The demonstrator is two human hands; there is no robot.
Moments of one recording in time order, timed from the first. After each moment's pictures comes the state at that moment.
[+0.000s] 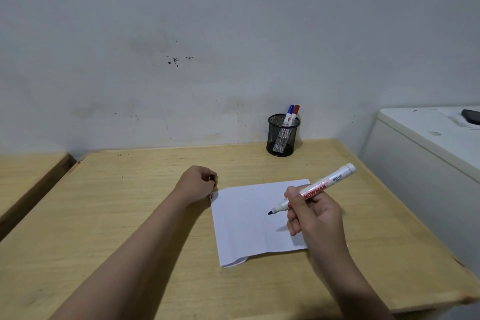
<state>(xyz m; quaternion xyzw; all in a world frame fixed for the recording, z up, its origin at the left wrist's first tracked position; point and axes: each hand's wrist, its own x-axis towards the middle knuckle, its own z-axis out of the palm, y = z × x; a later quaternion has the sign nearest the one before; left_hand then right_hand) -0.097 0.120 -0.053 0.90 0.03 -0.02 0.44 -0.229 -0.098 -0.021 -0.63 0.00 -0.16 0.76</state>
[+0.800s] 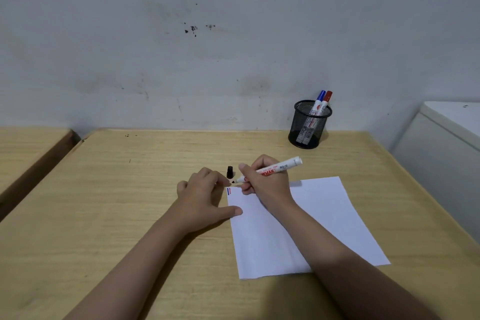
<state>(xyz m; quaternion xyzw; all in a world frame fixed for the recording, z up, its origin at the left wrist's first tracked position) -0.137 0.146 -0.075 0.95 -0.09 0.02 0.31 -0.102 -0.017 -0.071 -0.69 -0.02 -0.02 0.72</state>
